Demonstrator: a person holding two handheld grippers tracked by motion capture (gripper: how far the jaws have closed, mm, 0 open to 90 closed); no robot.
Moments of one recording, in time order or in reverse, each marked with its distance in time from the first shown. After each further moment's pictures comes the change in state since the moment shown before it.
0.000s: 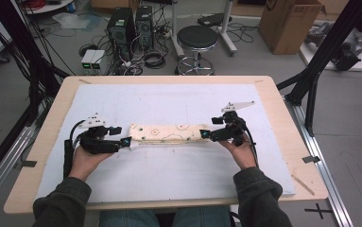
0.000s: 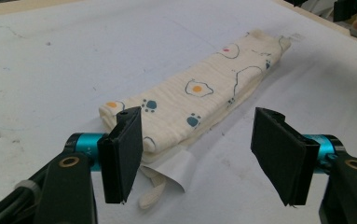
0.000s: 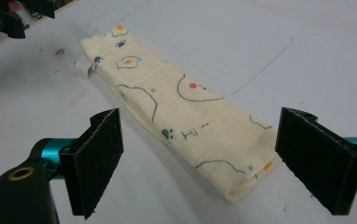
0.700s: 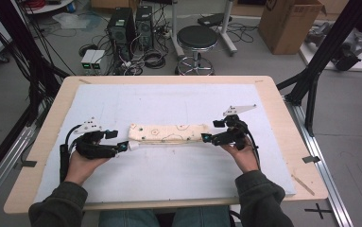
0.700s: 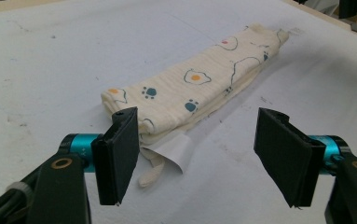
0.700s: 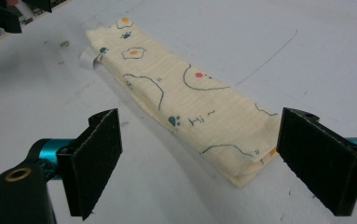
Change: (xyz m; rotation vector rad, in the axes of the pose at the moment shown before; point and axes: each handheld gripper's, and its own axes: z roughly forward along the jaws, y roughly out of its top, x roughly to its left) left arm -0.005 -0.009 -0.012 -0.004 0.008 0.006; right arm 0.006 -0.008 -0.007 0.004 0.004 -0.010
